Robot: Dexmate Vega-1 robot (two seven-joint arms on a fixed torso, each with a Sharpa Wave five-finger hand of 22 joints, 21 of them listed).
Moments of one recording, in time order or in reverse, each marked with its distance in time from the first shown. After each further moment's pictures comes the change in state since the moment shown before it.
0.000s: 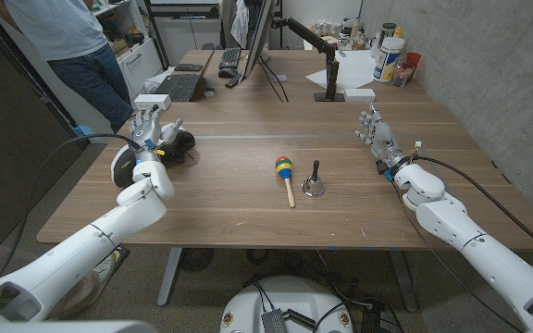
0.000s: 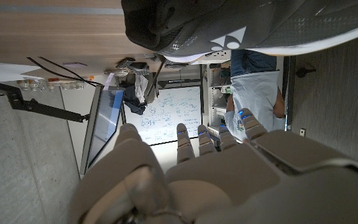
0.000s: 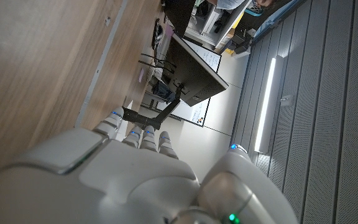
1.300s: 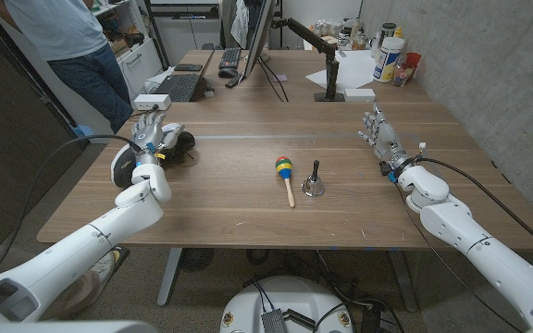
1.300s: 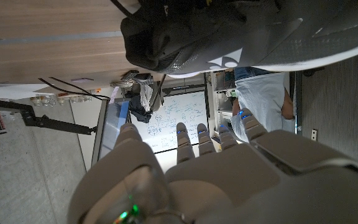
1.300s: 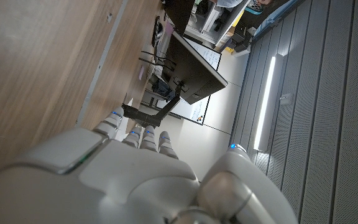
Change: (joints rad) left arm -0.020 0.021 0.039 0.060 0.019 -0.044 -0.027; left_hand 0.000 0.000 0.011 -0.003 0.000 0.020 -0.004 0.000 0.000 0.012 -0.012 0.000 0.000 -0.003 -0.003 0.000 0.000 0.009 0.001 0.000 0.000; right arm -0.025 -0.015 0.016 -0.016 0.007 0.009 -0.002; right_hand 0.001 0.001 -0.004 -0.004 0.000 0.000 0.000 0.000 0.000 0.000 0.000 0.000 0.000 0.000 0.000 0.000 0.000 0.000 0.000 0.000 0.000
